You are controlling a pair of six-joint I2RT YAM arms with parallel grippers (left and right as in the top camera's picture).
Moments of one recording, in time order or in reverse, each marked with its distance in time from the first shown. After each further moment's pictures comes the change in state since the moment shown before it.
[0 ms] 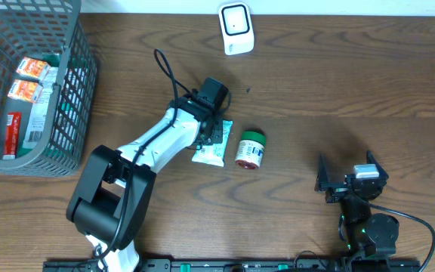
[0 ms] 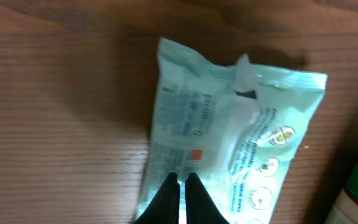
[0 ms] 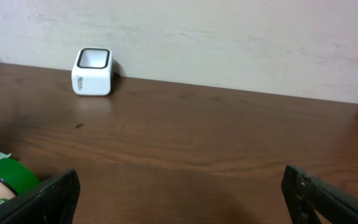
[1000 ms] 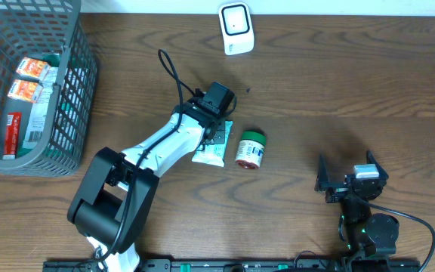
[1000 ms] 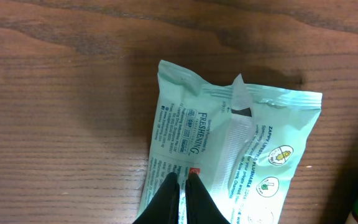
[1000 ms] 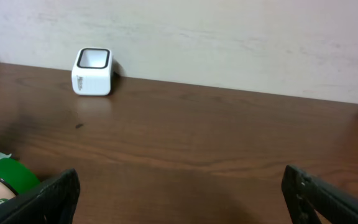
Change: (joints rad) left arm -0.037 -0.009 -0.031 0.069 -0.100 -0.019; right arm 0.000 0.000 0.000 0.000 0.000 0.000
